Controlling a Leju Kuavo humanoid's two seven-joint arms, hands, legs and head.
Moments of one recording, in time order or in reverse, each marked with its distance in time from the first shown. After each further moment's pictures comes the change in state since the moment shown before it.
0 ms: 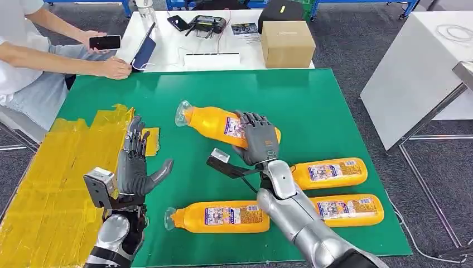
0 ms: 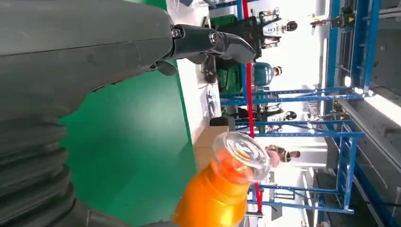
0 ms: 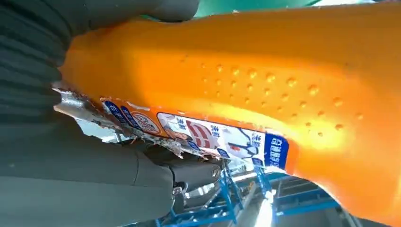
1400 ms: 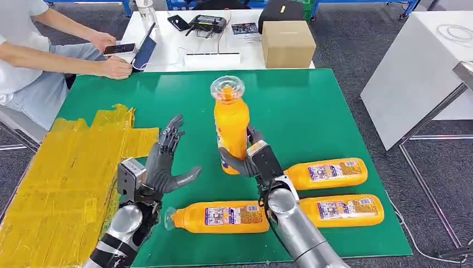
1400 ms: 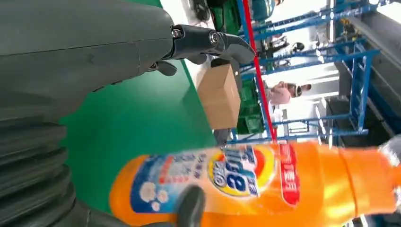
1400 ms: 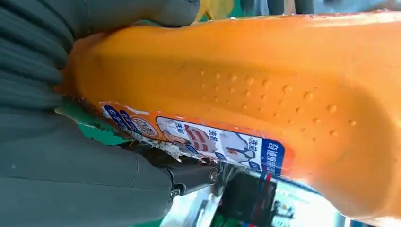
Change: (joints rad) left arm -0.110 0.052 -0.177 0.072 0.014 -0.086 0.069; right arm 0.170 0.017 -0.098 -0.295 -0.883 0.566 -0.405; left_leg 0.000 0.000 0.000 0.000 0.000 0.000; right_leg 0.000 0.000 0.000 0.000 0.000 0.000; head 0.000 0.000
